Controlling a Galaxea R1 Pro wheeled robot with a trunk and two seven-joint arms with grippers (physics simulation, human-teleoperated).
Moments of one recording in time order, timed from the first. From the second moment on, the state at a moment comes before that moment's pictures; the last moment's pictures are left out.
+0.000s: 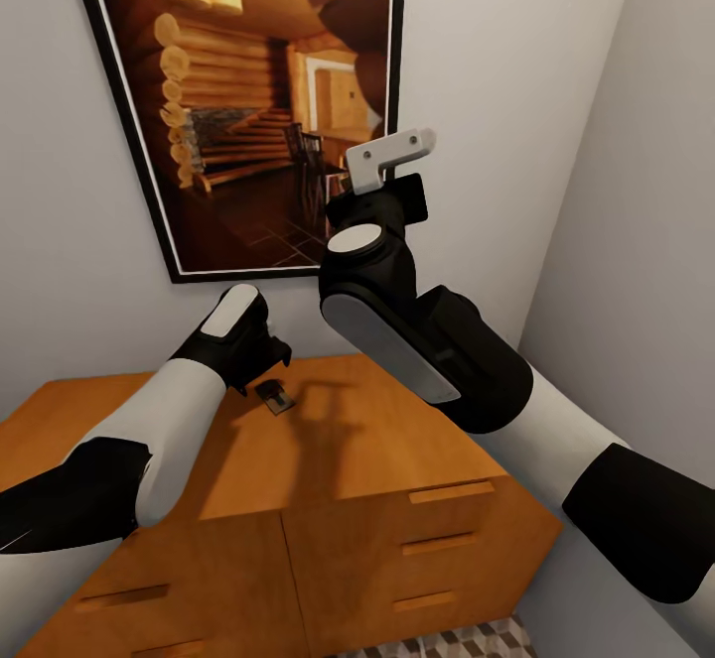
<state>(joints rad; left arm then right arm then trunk) -1.27 -0.10 -0.10 -0.58 1.37 0.63 1.34 -1.33 0.17 0.84 -1.59 -0.73 0.99 -1.28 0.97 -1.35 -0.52</state>
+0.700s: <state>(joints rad) -1.27 -0.10 -0.10 -0.59 1.37 0.64 1.33 -1.33 0.17 0.84 -1.59 -0.73 0.99 -1.28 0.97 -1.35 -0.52</state>
